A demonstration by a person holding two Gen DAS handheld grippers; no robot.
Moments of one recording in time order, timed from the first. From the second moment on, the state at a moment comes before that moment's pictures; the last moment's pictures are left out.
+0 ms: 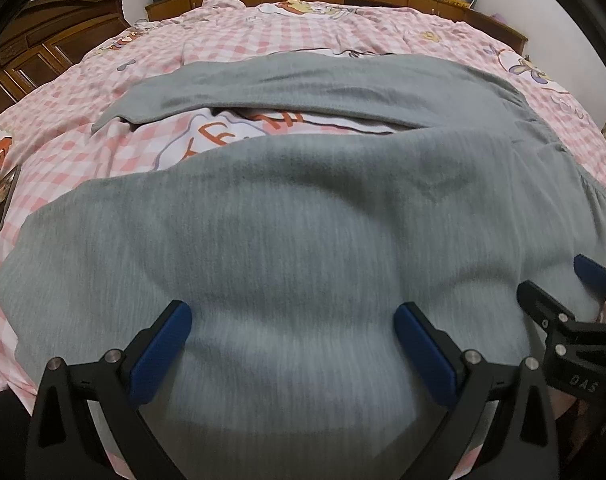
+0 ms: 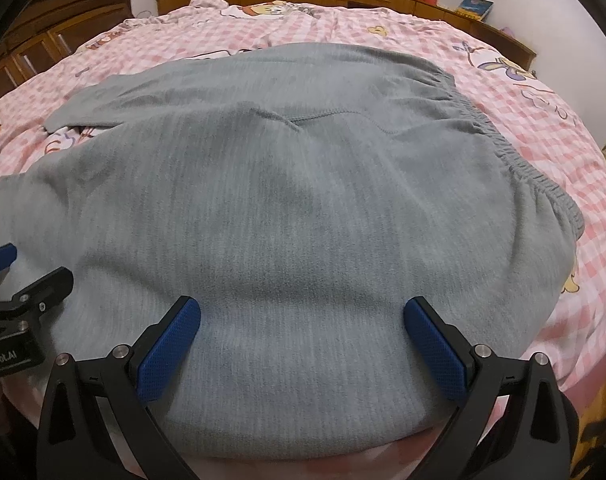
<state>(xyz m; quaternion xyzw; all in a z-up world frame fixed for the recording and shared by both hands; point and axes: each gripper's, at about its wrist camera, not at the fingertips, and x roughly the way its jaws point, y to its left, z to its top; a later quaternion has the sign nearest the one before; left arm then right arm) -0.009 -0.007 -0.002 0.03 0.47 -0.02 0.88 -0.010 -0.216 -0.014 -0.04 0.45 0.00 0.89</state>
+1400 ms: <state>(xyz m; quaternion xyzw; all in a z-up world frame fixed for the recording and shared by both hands) -0.072 -0.118 0.020 0.14 0.47 -0.19 0.85 -0.034 -0.384 0.028 0.09 0.47 -0.10 0.87</state>
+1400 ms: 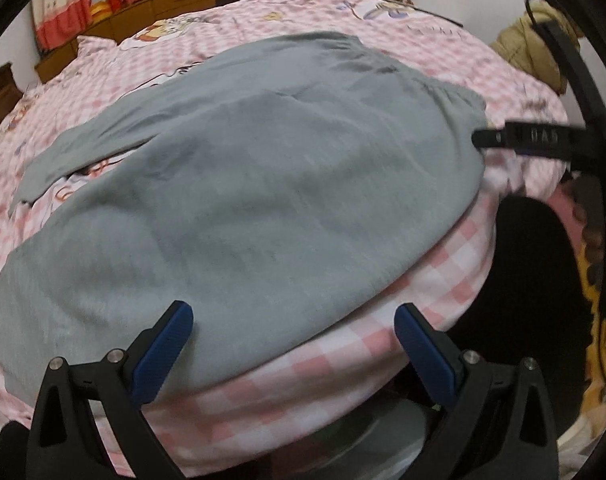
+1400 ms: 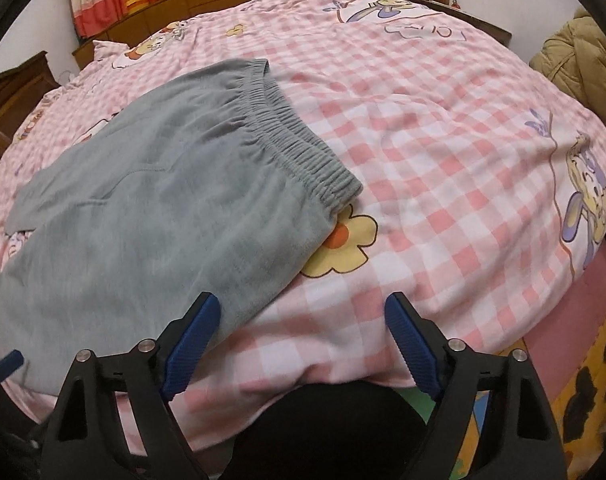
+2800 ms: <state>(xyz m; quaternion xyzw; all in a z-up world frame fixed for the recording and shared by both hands) -0.060 -0.091 0.073 0.08 0.38 -0.18 0.90 -0.030 -0.399 0.081 0.16 0.36 -0.03 0.92</state>
